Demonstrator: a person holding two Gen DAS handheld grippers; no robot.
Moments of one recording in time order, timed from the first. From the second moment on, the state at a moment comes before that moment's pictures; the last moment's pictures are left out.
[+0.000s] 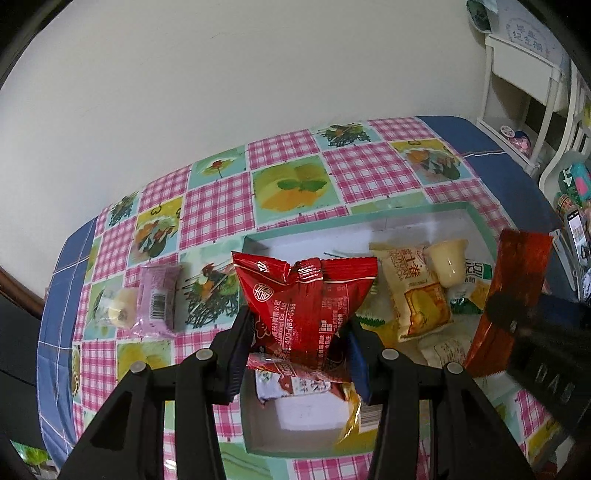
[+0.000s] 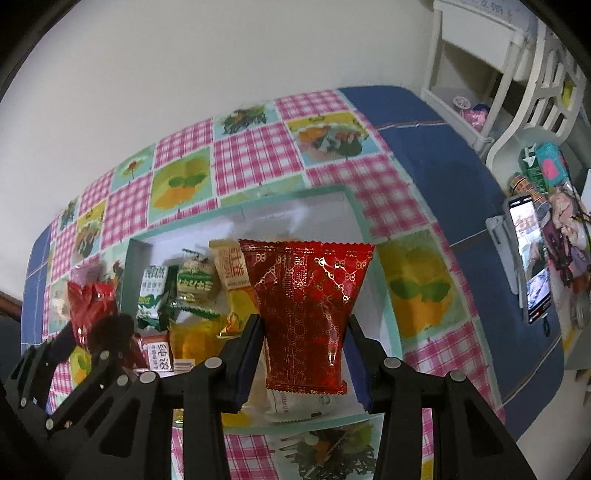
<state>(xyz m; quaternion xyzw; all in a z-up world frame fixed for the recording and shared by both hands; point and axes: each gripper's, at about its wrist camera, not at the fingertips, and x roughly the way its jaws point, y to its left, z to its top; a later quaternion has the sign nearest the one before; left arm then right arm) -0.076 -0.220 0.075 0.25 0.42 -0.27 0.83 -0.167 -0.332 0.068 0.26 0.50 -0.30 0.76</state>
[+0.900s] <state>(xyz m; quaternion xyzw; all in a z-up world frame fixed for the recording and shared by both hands) -0.060 -0.213 0.074 0.22 0.45 -0.27 0.82 -0.158 -0.327 0.064 0.27 0.51 -0.30 0.76</state>
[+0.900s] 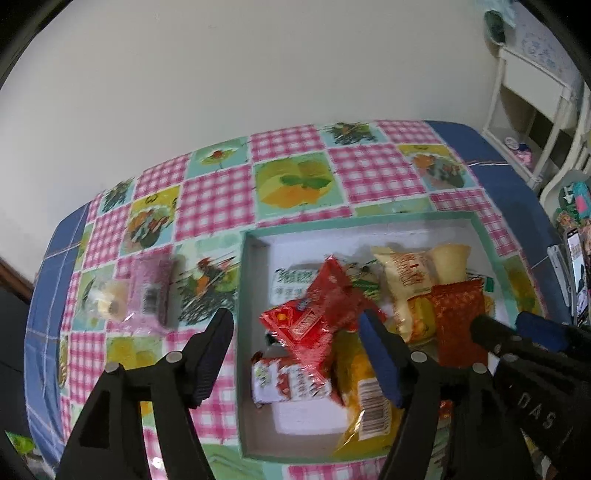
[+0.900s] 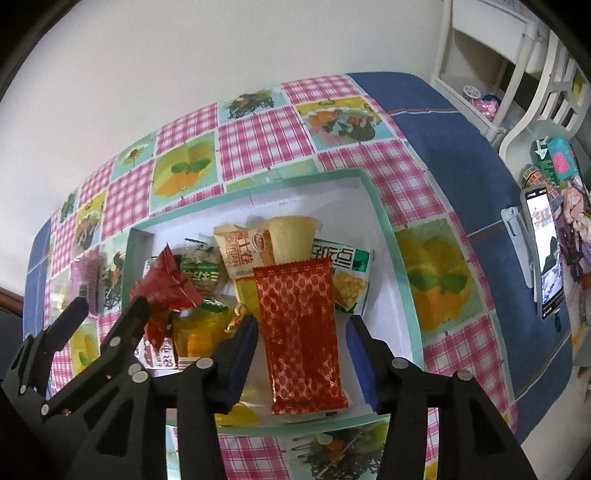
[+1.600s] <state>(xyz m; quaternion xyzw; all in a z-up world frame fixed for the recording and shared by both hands) -0.017 -0.156 0.070 0.20 0.50 -0.17 0.83 -0.129 -0.300 0.060 0.24 0.53 -0.27 0.77</state>
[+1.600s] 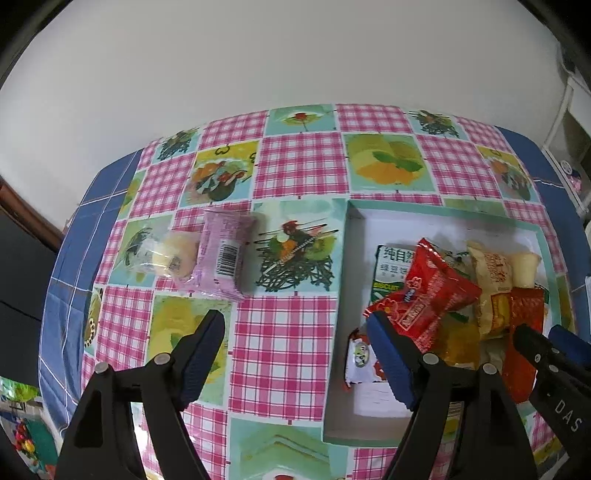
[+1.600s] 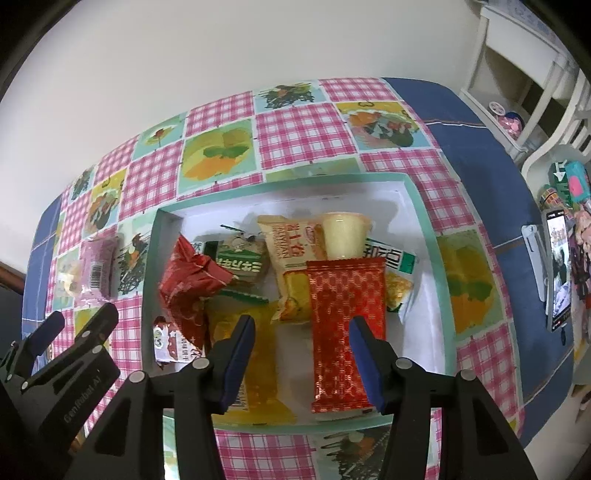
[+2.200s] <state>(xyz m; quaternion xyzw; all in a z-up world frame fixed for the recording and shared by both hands) -0.006 -0.145 0.060 0.19 0.51 -0.14 0.83 -0.123 -0.297 0.053 0.23 0.54 -0.28 0.76</state>
